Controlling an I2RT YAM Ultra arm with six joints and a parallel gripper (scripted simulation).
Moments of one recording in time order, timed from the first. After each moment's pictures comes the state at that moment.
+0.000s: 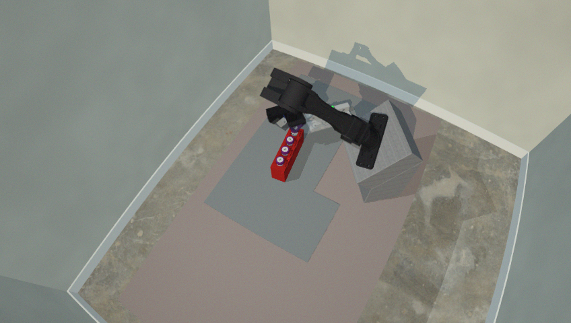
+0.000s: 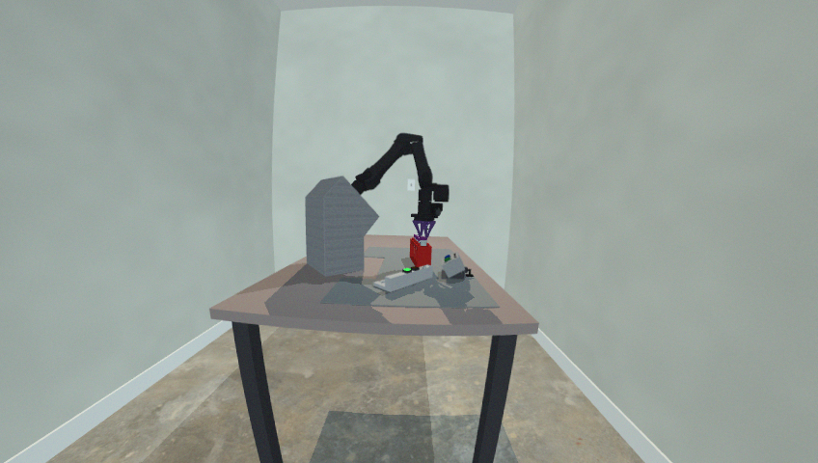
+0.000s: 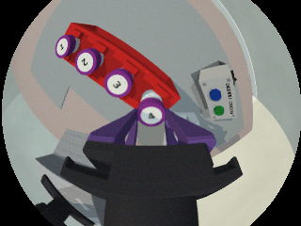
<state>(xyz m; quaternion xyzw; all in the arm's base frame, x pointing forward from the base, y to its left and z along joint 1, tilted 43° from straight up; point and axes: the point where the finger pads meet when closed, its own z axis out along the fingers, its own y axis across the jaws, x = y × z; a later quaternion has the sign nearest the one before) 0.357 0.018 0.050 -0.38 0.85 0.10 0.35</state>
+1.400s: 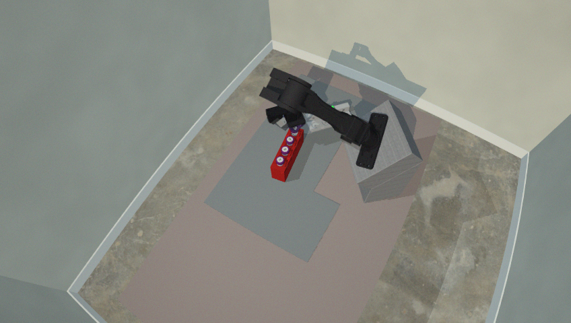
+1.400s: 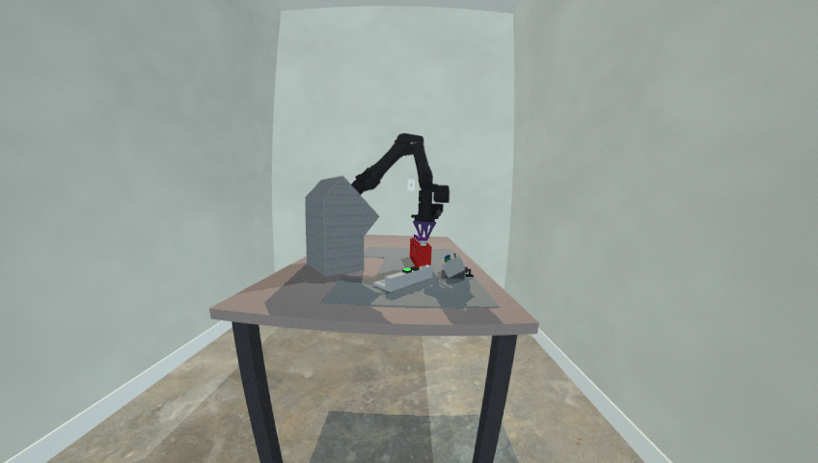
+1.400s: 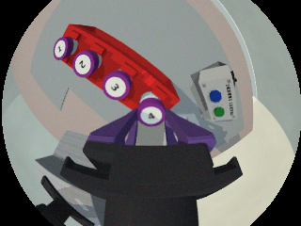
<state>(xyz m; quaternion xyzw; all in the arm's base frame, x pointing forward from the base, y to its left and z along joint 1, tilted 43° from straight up) 0.360 0.019 0.048 -0.38 0.85 0.10 0.35</state>
